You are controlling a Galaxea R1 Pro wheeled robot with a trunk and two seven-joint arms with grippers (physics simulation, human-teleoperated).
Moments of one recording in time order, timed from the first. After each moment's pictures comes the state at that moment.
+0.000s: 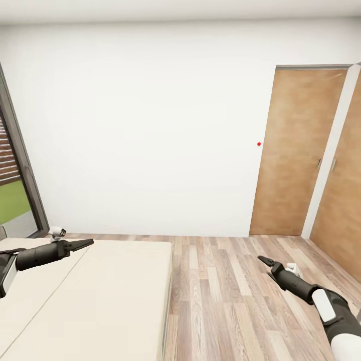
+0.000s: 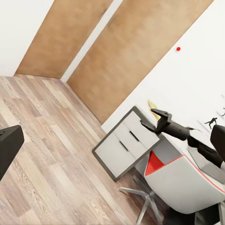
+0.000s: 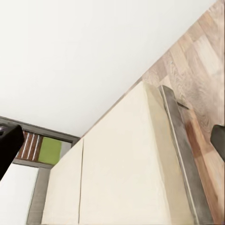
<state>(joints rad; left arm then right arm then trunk) -0.72 0.46 0.30 -0.72 0.05 0.68 -1.57 -0.56 -0.22 -0.55 -0.66 -0.44 0.65 0.62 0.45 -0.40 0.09</state>
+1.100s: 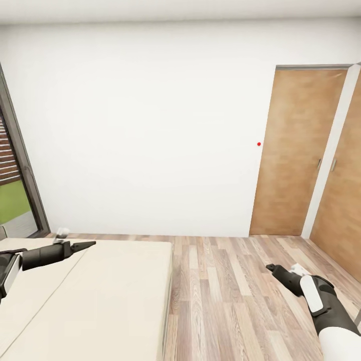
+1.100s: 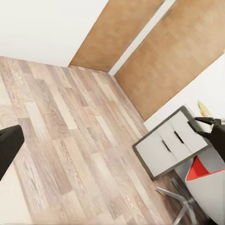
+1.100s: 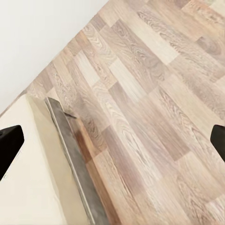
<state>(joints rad) -0.72 0.46 0.30 -0.72 0.03 0.68 -1.33 -0.56 -0.16 -0.46 -0.83 -0.44 0.65 -0.05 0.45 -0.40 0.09</state>
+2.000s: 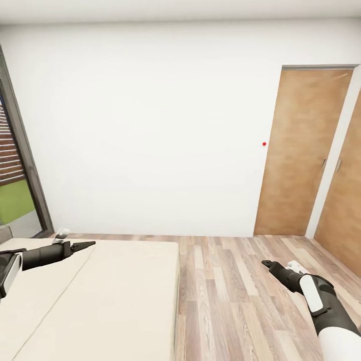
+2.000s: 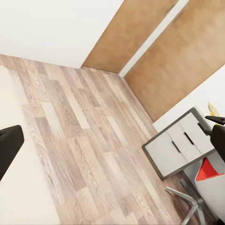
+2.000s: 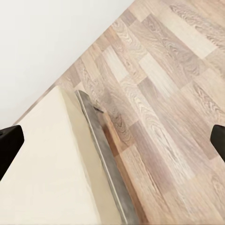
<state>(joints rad) -0.72 0.46 0.30 -0.72 0.03 0.68 -1.29 -0.56 -0.16 -0.45 -0.83 -0.45 0.65 0.05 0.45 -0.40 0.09</state>
